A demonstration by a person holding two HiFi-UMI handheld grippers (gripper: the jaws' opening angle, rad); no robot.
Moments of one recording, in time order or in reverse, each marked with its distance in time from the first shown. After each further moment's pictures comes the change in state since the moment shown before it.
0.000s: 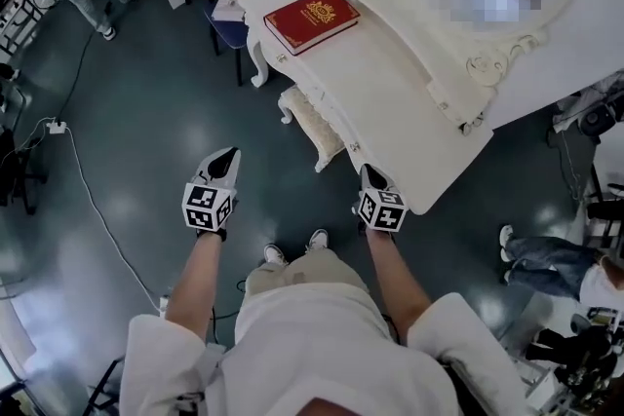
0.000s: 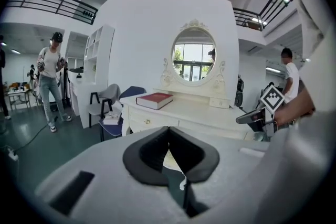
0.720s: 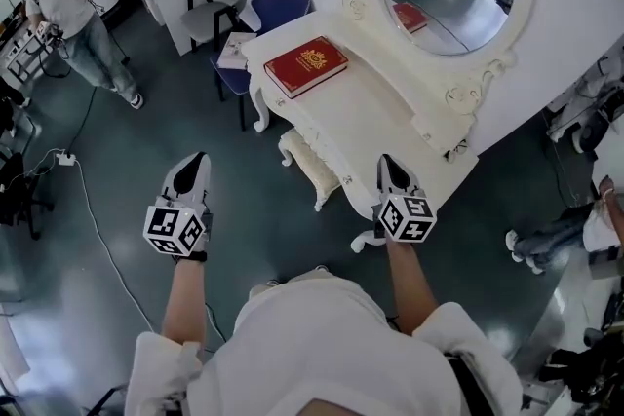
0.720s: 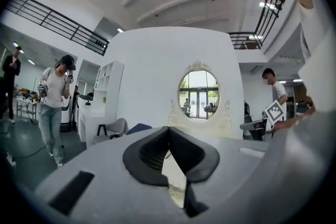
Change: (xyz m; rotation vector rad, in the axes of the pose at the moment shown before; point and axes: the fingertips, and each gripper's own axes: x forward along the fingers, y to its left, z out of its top) left arm -0.105 0.008 0.178 0.014 -0.340 0.090; right arm -0.102 0.014 0.186 -0.096 -0.402 0.091
